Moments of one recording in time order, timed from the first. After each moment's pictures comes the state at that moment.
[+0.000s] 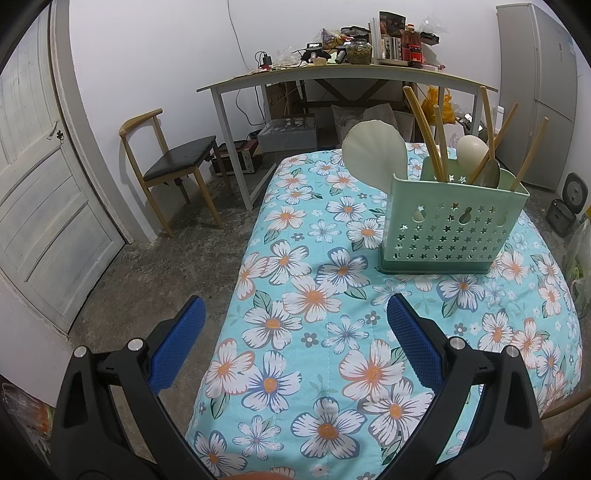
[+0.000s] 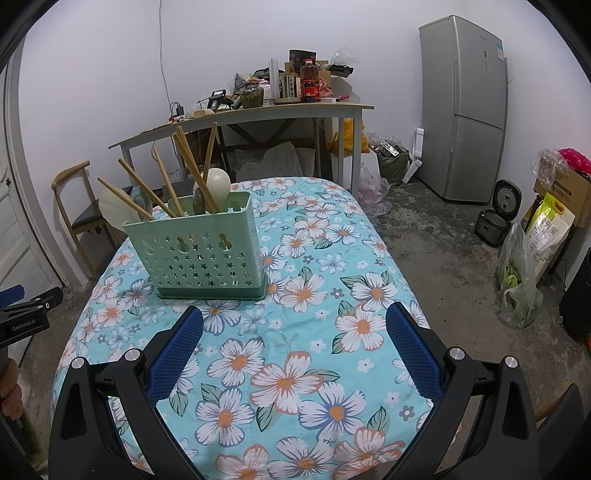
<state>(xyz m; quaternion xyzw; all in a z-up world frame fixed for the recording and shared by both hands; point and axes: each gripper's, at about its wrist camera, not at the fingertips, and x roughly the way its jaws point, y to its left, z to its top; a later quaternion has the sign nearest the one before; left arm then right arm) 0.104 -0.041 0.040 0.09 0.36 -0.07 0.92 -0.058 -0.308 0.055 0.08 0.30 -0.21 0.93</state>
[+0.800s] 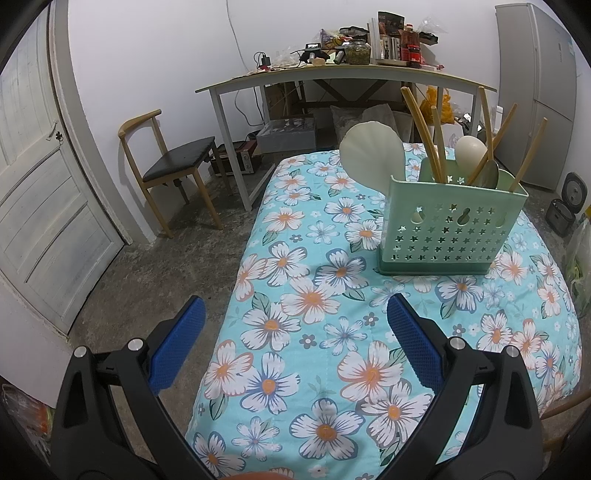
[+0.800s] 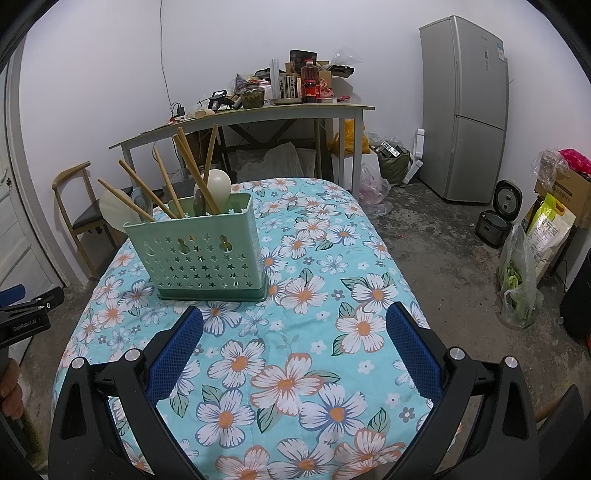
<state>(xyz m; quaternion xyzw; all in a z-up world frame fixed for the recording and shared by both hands) 0.105 -0.042 0.039 0.09 0.36 -0.07 0.92 -0.058 -0.307 0.056 0.08 0.30 -0.21 0.93</state>
